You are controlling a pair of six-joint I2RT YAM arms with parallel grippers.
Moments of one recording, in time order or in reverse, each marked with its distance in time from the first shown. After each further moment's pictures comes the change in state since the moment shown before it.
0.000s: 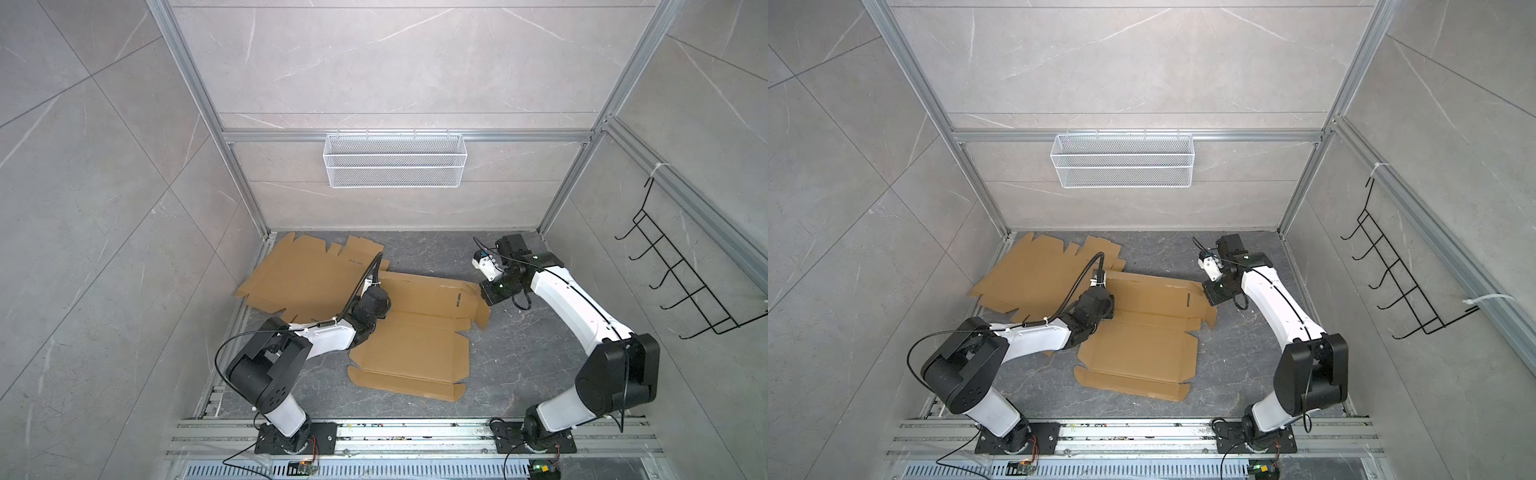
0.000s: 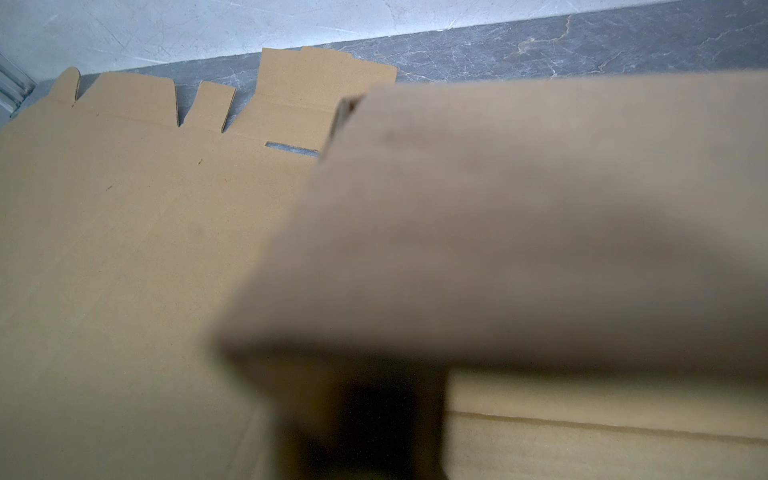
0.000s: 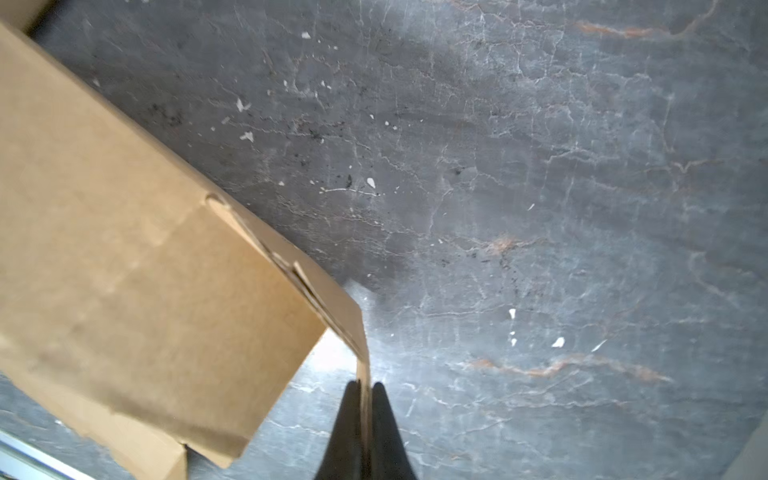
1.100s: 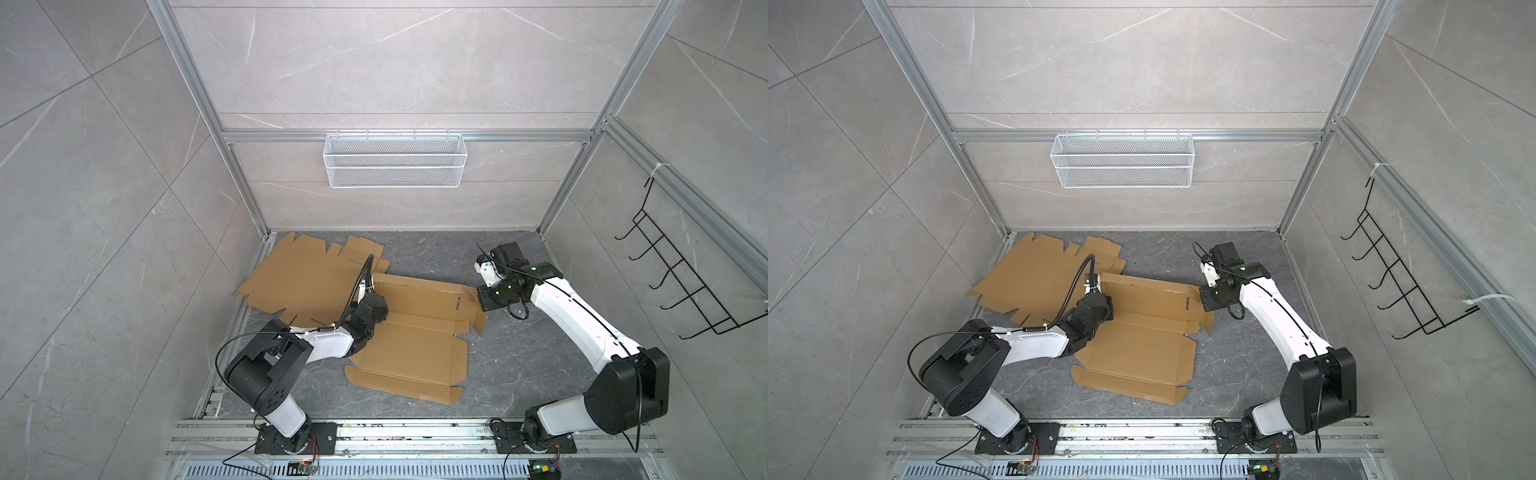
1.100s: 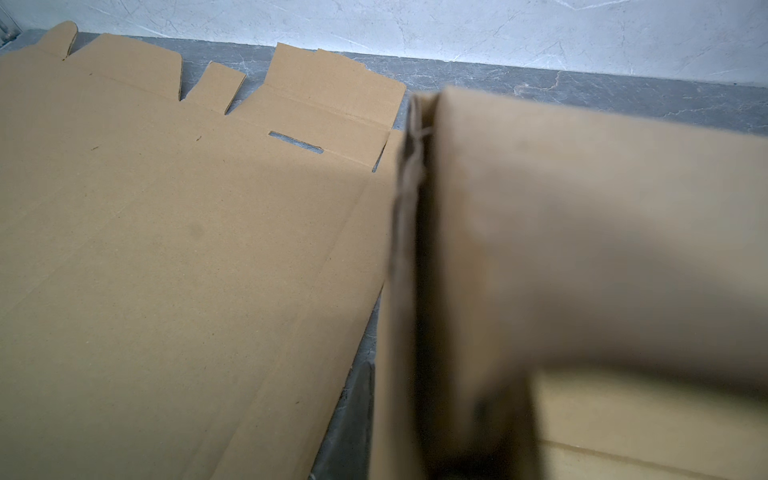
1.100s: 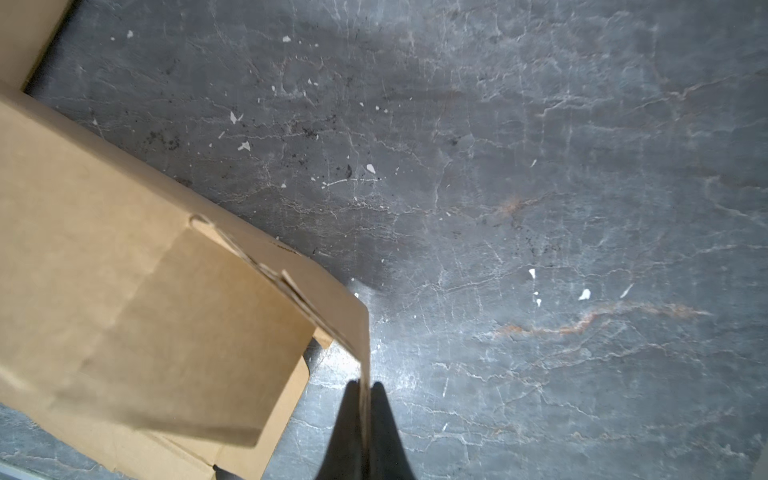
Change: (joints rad) left arm -0.004 -0.010 -0.087 0.159 -0.014 -0.130; right arm 0.066 -0.060 -0.082 0.037 0.060 0.212
